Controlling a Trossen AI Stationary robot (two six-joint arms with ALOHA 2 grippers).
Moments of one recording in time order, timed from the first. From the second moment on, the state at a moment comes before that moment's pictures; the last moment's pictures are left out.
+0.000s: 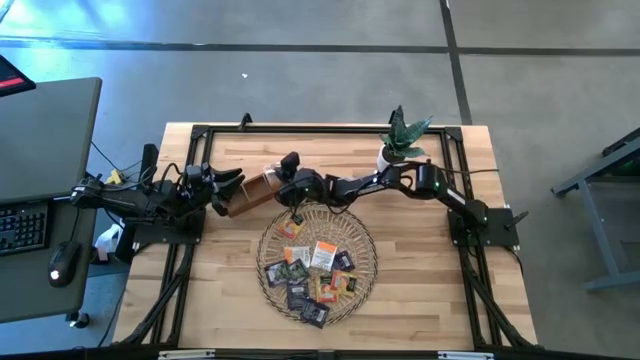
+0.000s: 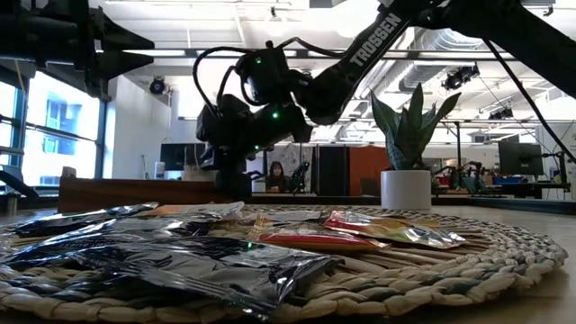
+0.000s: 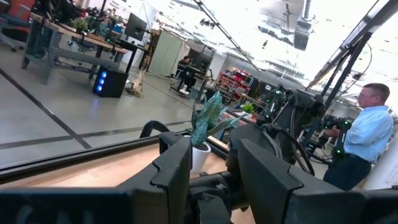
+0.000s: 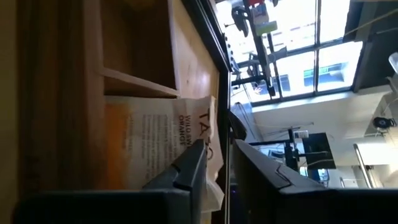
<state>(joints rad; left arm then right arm) -0.19 0.14 0.12 0.23 -0.70 -0.29 -0.14 2.37 1.56 0.53 0.42 -1.12</state>
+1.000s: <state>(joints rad) -0.19 0.14 0.12 0.23 -0.56 -0.34 0.07 1.88 1.56 -0.57 -0.33 -0.58</state>
